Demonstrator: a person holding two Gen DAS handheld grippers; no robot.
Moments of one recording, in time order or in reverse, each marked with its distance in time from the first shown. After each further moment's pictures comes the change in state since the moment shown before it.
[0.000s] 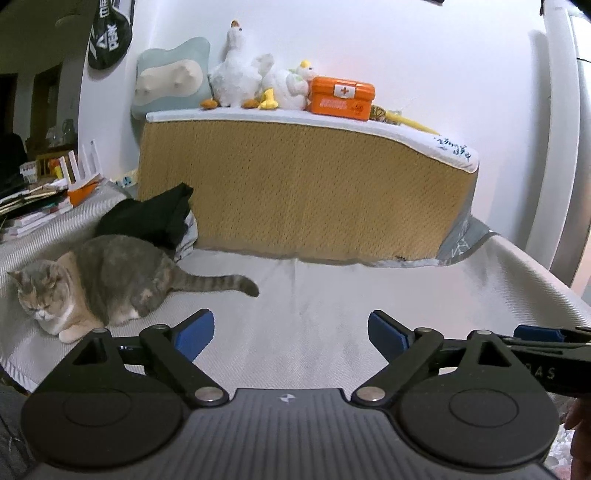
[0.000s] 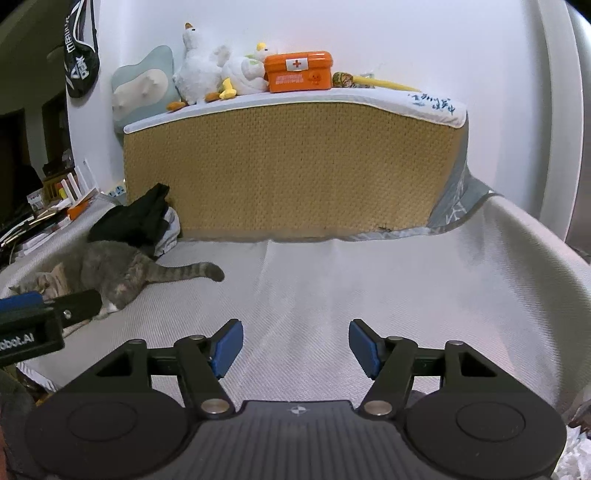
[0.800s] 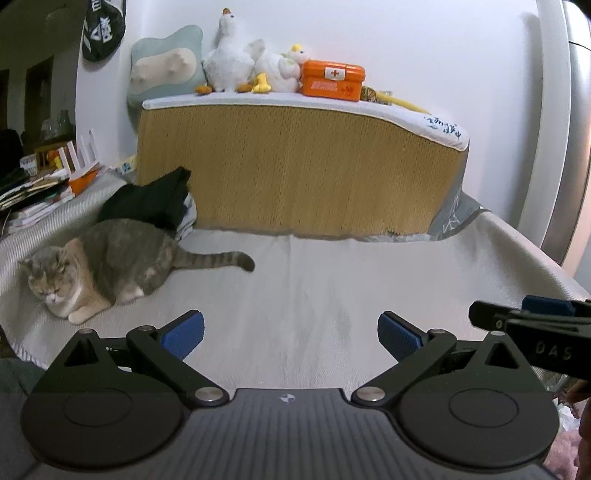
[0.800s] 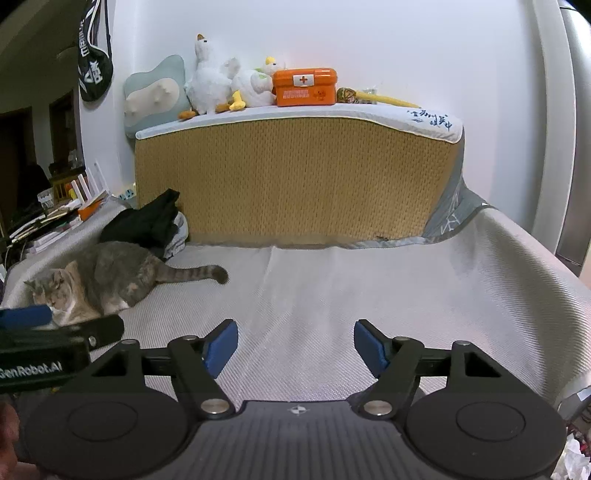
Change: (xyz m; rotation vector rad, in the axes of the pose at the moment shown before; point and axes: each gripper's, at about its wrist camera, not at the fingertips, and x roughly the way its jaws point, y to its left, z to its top) left arm -0.029 -0.004 -0.008 0.020 0.090 -0.011; right arm -0.046 0.007 -0.005 -0.024 -0.033 0.000
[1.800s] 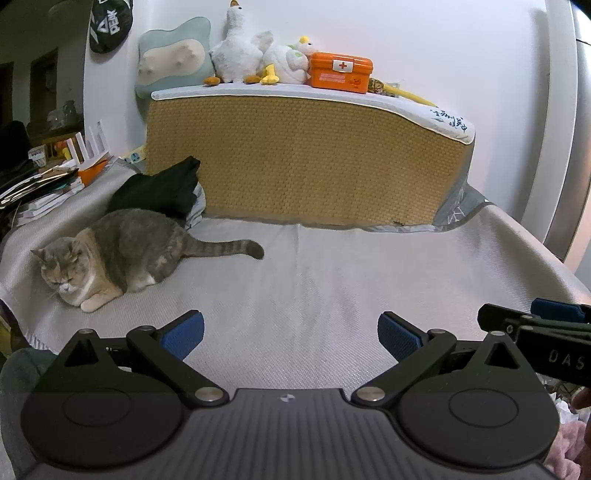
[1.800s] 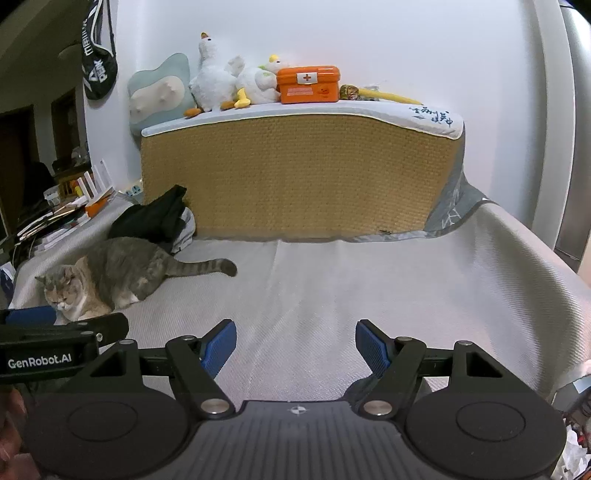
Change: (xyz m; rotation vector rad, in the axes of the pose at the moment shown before) left arm -0.017 0.005 0.004 0.000 0.042 0.013; right arm -0.020 0.008 0.000 0.011 0.028 0.009
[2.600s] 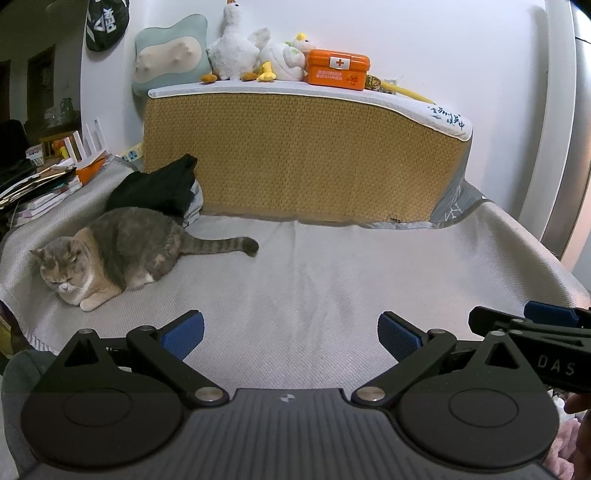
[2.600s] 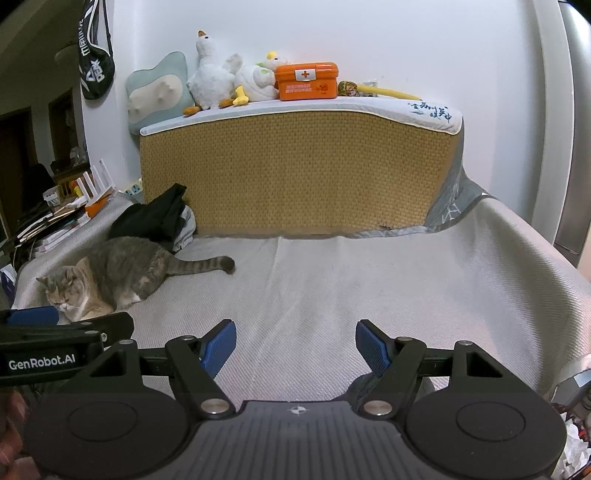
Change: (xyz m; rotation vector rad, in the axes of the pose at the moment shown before) left arm -0.003 -0.003 0.003 0.007 0.020 -0.013; right arm -0.002 0.004 0.001 0.011 0.014 0.000
